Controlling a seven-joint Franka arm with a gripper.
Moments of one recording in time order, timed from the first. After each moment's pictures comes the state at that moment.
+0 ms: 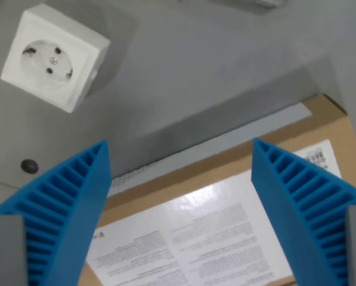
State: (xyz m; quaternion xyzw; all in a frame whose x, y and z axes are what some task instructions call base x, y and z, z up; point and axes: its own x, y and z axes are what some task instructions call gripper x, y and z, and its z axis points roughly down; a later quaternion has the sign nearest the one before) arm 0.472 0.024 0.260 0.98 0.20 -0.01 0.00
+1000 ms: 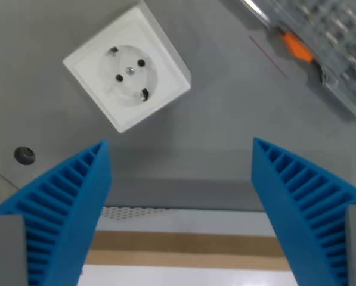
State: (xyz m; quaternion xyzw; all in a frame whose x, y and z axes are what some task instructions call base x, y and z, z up) arm 0.465 0.082 0.208 0.91 0.42 0.00 0.00
